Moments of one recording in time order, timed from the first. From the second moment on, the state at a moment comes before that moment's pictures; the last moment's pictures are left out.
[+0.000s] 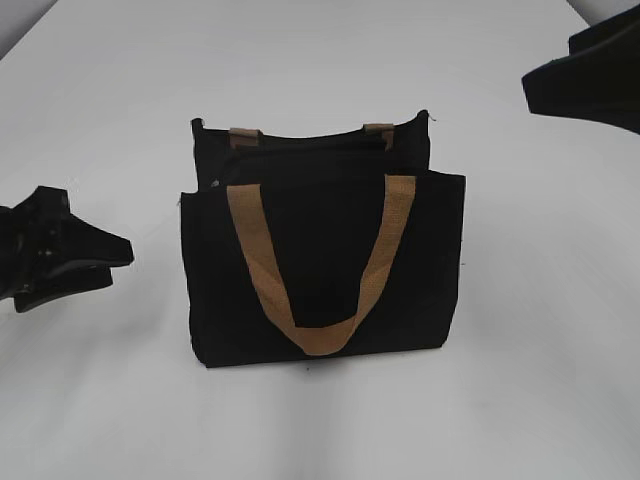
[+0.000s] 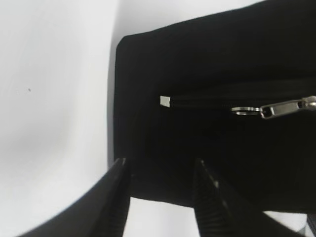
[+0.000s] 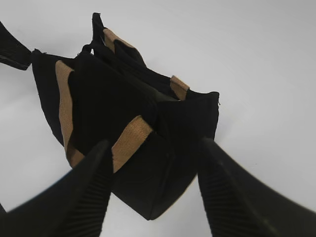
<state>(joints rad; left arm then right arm) -0.02 1.46 -0.52 -1.53 0.64 1.11 0.25 1.02 -0.90 0.64 0.65 -0.86</state>
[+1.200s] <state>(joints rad) -0.10 1.80 -0.67 -1.74 0.87 2.20 0.25 1.02 -0.90 0.65 0.67 -0.86</state>
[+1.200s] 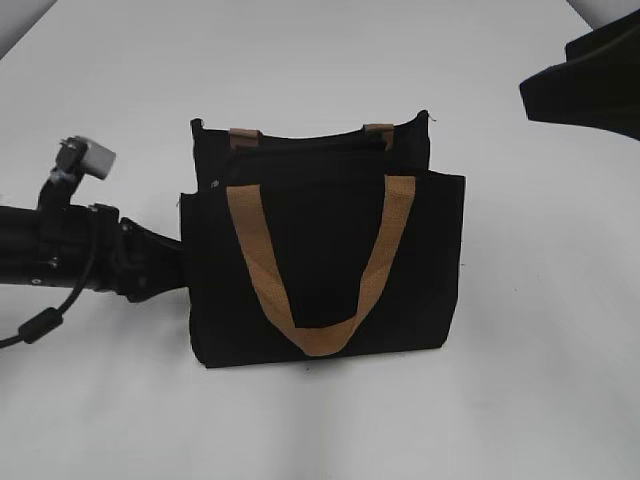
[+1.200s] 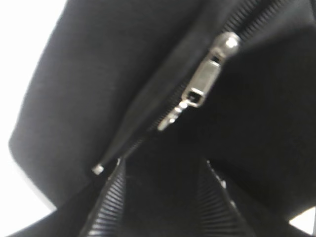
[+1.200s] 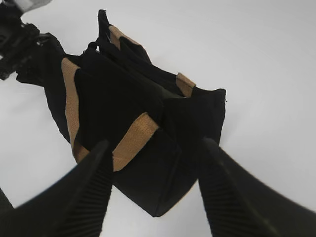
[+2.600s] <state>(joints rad) -0.20 1.53 -0.74 -1.62 0.50 1.89 0.38 1.16 -0.94 0.85 0.67 -1.19</state>
